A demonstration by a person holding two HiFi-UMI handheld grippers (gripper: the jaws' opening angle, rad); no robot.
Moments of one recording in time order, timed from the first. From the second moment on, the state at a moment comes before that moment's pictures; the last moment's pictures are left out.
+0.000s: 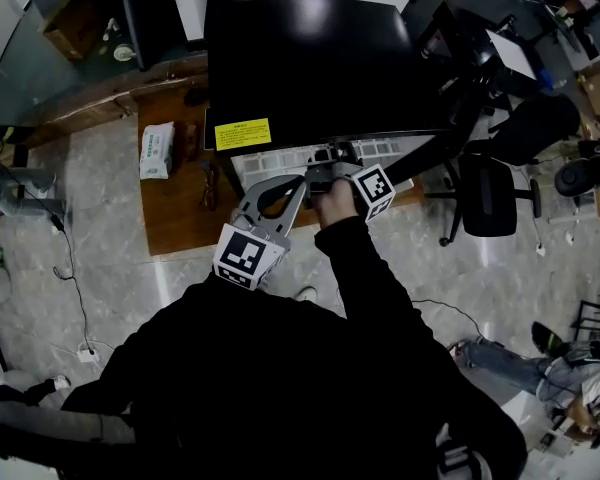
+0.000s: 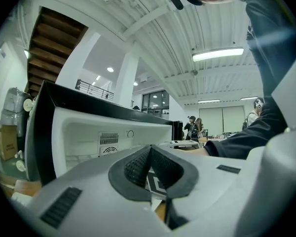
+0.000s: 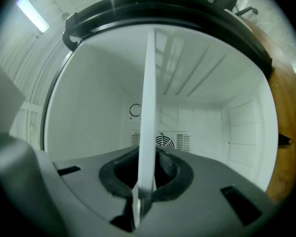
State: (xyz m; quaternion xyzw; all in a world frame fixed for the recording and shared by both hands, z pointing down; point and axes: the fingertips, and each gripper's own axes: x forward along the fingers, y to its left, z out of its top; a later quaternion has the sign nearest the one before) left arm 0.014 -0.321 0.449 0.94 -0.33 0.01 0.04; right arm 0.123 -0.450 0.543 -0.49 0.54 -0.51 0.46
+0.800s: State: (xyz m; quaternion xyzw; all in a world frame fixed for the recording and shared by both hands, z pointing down) left arm 0.061 -0.207 0.421 0.94 -0.34 0.00 0.03; right arm 0.143 -0.295 0.530 -0.48 0.56 -0.53 0.42
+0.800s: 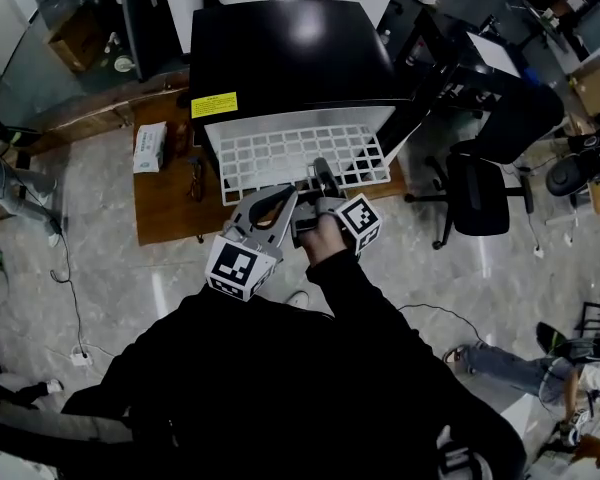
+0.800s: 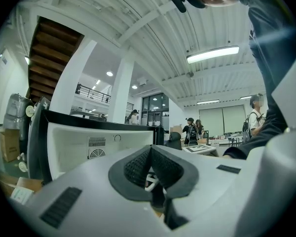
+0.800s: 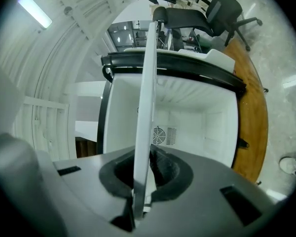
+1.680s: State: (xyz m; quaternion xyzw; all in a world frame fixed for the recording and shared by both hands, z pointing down) left arm 0.084 -0.155 0.366 0.92 -0.40 0.01 0.00; right arm 0.212 -0.176 0.329 -0.53 0.83 -0.10 0.14
